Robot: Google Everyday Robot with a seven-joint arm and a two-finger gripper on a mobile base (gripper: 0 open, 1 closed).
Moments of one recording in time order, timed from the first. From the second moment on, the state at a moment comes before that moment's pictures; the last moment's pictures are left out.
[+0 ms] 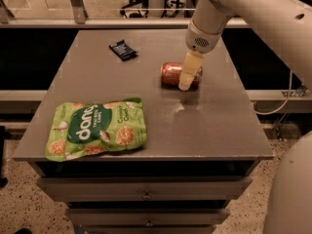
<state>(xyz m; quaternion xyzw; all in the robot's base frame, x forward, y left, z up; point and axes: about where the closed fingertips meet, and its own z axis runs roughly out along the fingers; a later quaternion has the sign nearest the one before) 0.661 -0.118 0.874 -0.59 0.79 -0.01 0.16</state>
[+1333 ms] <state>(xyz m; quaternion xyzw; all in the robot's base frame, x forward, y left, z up) 0.665 -0.079 0.838 -0.58 0.80 -0.01 0.14</state>
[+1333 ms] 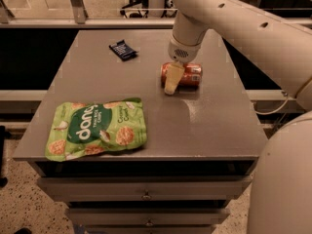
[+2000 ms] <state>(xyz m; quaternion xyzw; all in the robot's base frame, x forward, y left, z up) 0.665 -0.075 0.859 -0.58 0.80 0.00 0.16</state>
